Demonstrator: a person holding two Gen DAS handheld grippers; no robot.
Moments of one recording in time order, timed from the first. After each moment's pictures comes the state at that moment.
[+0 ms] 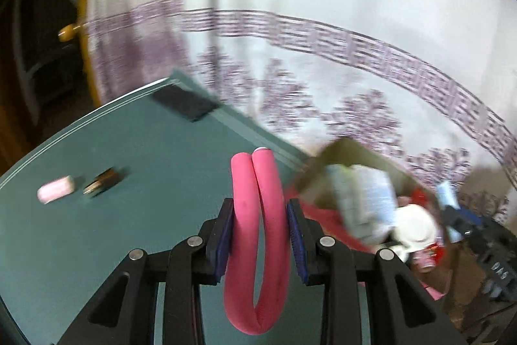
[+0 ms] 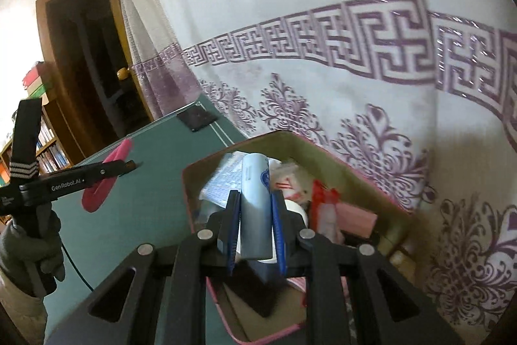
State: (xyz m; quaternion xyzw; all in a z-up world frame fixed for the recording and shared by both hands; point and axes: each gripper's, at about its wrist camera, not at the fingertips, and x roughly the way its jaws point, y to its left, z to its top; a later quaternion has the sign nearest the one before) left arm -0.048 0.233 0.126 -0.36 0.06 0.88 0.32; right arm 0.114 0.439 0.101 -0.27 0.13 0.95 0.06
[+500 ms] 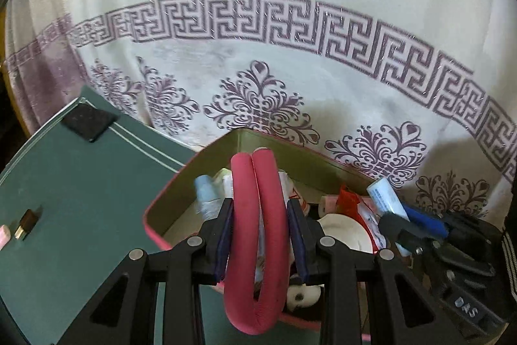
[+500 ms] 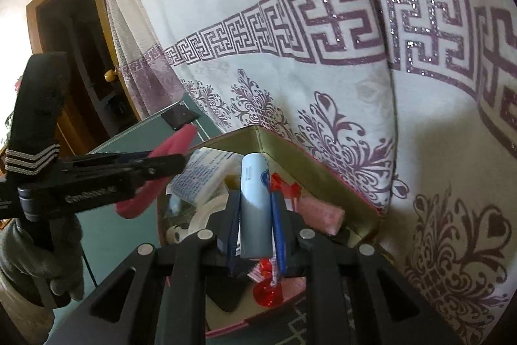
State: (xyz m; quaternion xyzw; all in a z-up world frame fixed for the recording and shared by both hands) left arm -0.025 0.353 0.116 -0.37 0.11 0.82 0.42; right arm 0.121 0.466 0.091 -0.28 0.14 0.95 0.07
